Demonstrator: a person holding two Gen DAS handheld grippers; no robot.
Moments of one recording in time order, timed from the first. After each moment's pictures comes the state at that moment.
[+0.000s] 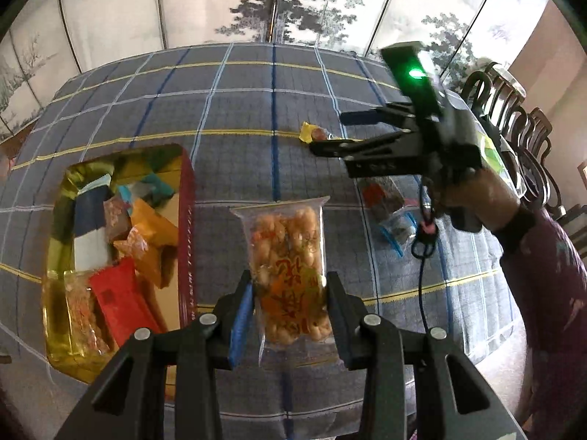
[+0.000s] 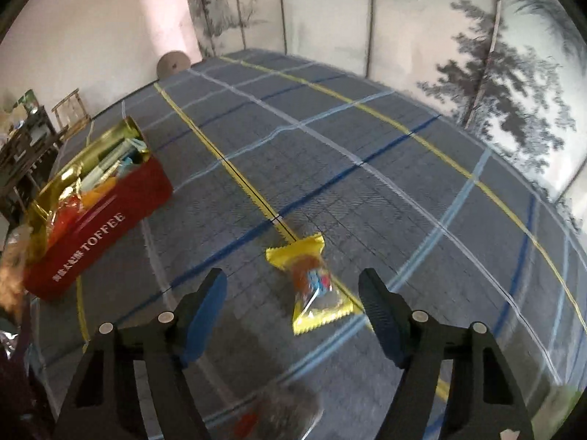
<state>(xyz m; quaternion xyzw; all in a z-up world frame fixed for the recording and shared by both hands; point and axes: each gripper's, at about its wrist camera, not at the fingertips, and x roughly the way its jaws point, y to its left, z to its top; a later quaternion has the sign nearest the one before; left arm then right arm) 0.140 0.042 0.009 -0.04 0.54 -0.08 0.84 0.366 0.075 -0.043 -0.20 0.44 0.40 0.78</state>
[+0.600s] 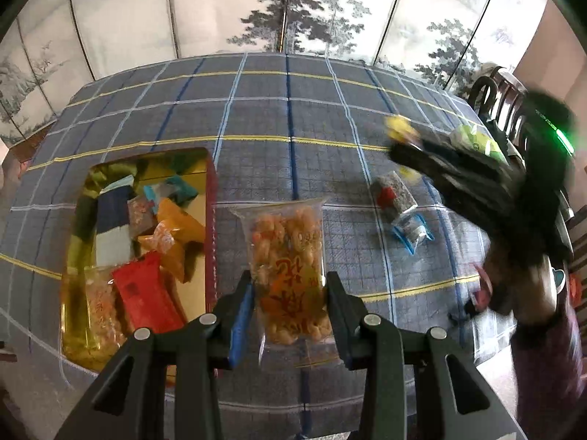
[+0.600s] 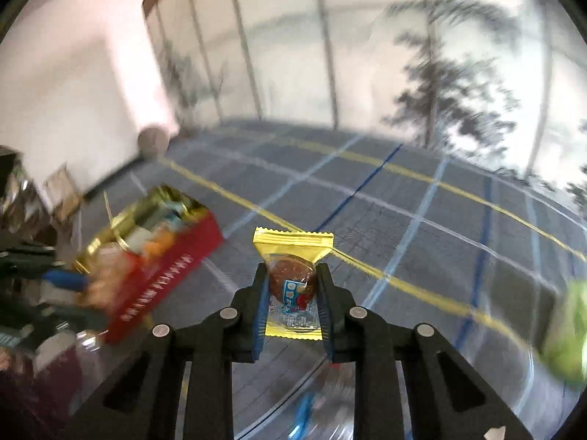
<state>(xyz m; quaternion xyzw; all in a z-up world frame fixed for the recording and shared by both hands) 0.115 0.050 0.022 -0.03 0.52 -0.05 0.85 0.246 0.018 0.025 -0.06 0.35 0.35 0.87</state>
